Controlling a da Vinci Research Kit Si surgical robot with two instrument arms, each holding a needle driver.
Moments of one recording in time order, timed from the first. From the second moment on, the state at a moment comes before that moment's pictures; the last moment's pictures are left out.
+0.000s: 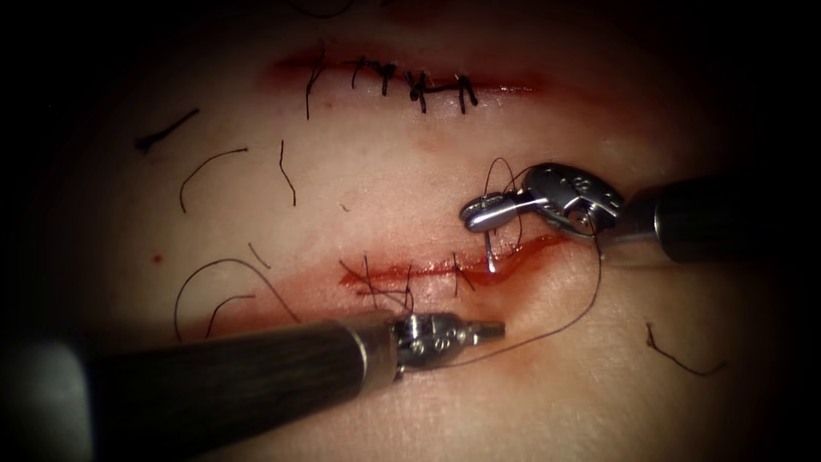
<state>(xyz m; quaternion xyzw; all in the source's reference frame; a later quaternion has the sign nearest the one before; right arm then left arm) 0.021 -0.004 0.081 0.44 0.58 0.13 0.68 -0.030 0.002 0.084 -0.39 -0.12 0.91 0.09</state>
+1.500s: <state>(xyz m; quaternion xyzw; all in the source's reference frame) 0.020 -0.010 0.081 0.60 0.42 0.32 0.61 -0.030 0.002 0.084 -0.39 -0.12 0.91 0.09</state>
